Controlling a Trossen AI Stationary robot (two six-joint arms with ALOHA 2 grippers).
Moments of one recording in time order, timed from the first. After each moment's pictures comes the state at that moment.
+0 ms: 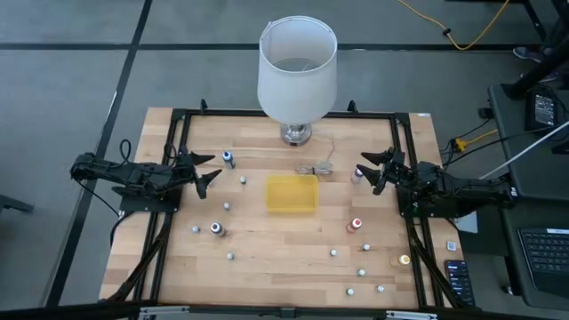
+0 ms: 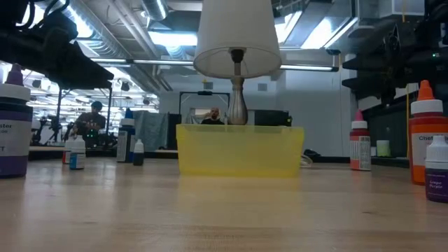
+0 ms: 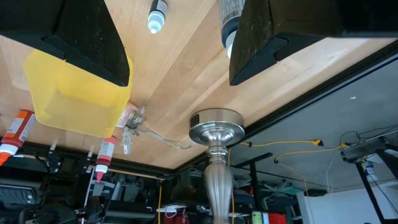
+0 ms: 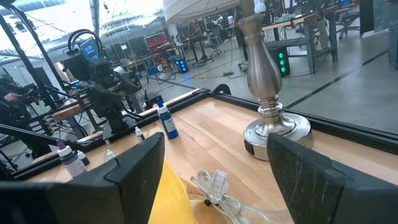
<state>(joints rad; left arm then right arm) -0.21 0.07 0.13 -0.32 -0.73 -0.23 -0.04 0.05 0.01 0.08 0.39 0.31</state>
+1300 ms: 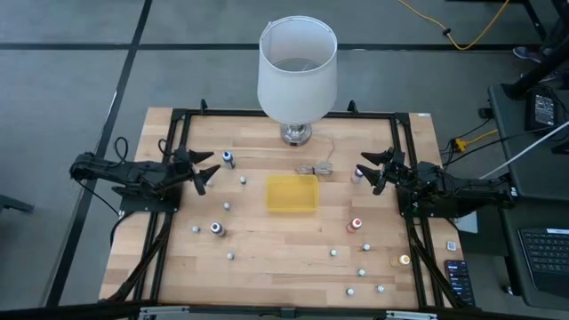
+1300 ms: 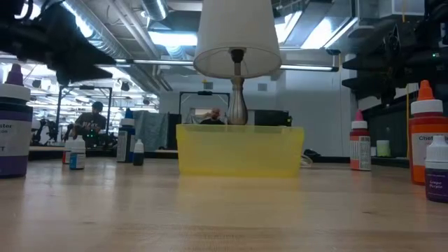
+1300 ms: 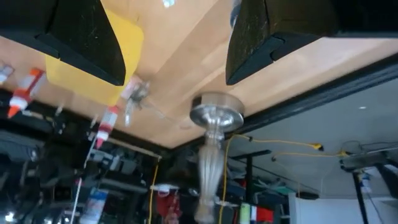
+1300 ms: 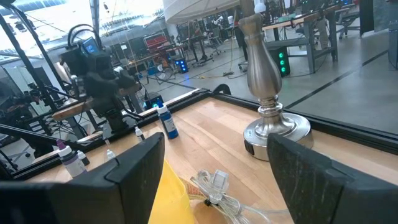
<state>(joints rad) -0.21 0.08 0.18 -0.27 -0.77 -0.33 -0.04 0.05 0.01 0.08 0.39 0.31</state>
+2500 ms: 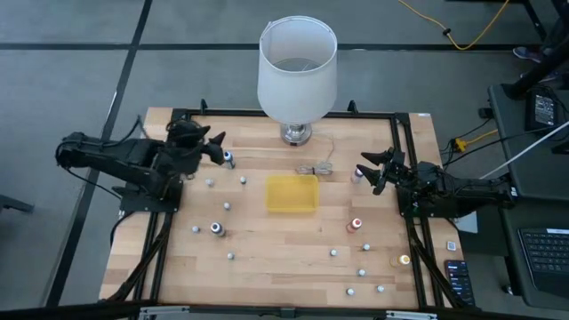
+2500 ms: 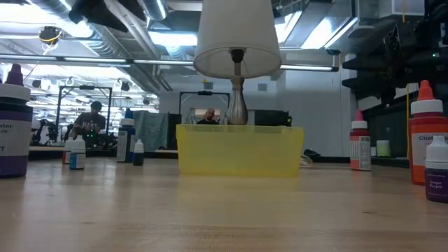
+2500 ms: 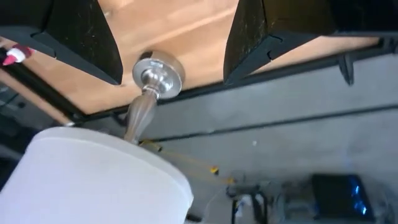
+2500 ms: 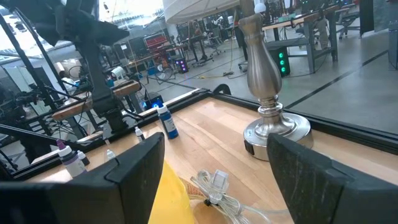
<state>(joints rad) -0.15 0.90 0.99 -0.82 -1.05 -0.93 -0.04 0.05 0.01 0.08 0.39 0.31</state>
